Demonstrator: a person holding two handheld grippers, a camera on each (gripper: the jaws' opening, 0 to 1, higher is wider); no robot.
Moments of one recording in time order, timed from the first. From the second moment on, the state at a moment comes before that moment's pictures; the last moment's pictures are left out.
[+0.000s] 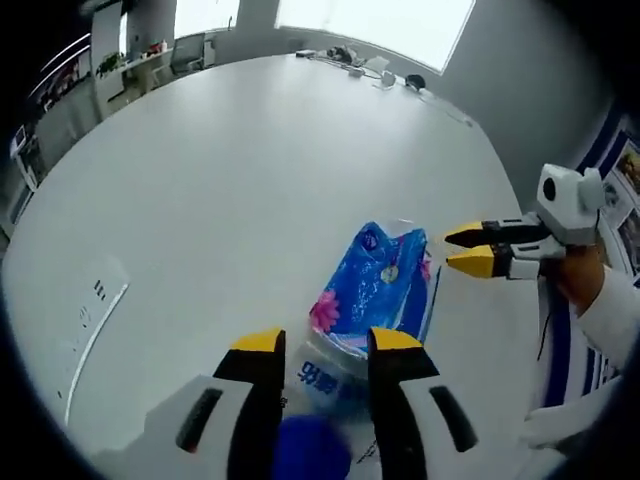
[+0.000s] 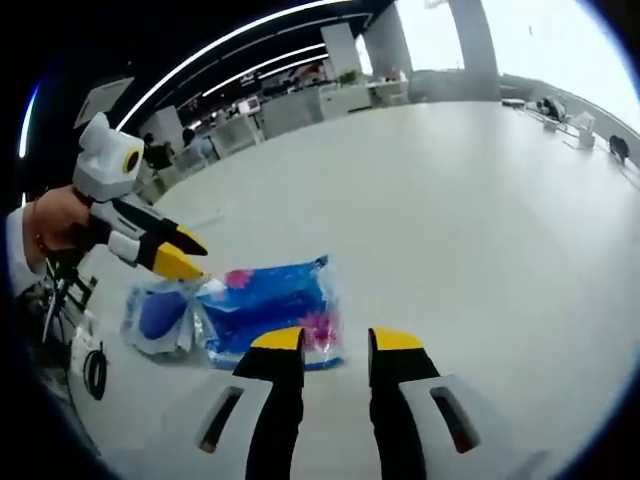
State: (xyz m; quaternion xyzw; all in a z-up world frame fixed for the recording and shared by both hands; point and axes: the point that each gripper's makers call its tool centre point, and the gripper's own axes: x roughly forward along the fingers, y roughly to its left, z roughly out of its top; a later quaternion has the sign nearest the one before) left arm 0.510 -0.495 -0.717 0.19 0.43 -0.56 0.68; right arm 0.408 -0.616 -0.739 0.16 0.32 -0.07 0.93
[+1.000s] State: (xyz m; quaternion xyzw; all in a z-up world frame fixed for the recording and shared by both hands) left arm 0.503 -0.482 -0.673 0.16 0.42 -0.57 0.69; right arm 0.402 -0.608 -0.703 0.14 0.31 -0.08 0.94
